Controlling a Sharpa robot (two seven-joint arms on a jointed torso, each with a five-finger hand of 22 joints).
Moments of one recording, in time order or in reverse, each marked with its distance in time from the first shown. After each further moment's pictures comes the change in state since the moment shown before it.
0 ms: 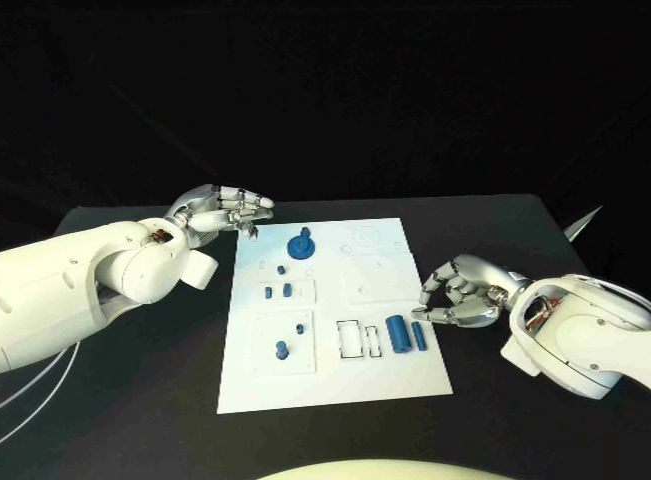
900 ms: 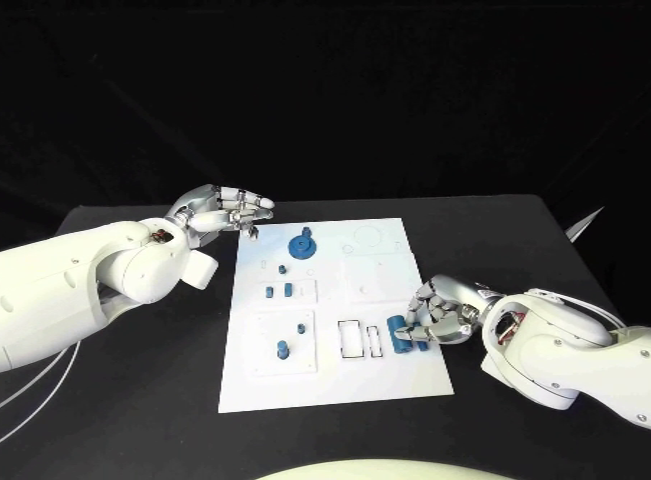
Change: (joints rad) left arm -0.001 -0.002 -0.001 -0.002 0.002 0.002 -0.002; left_hand 0.000 0.000 0.000 0.000 0.000 0.000 0.000 0.004 0.000 0.000 0.000 0.000 0.000 0.000 0.000 0.000 0.000 0.000 0.000 0.000 0.000 -0.001; right arm -0.062 0.109 -0.004 -0.057 -0.137 0.022 -0.100; right_hand -0.031 0.031 -0.110 0.003 0.000 -0.003 -0.003 0.016 0.019 0.000 0.000 0.022 0.000 0.000 0.000 0.004 0.000 0.000 0.000 0.000 0.000 0.000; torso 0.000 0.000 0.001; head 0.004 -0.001
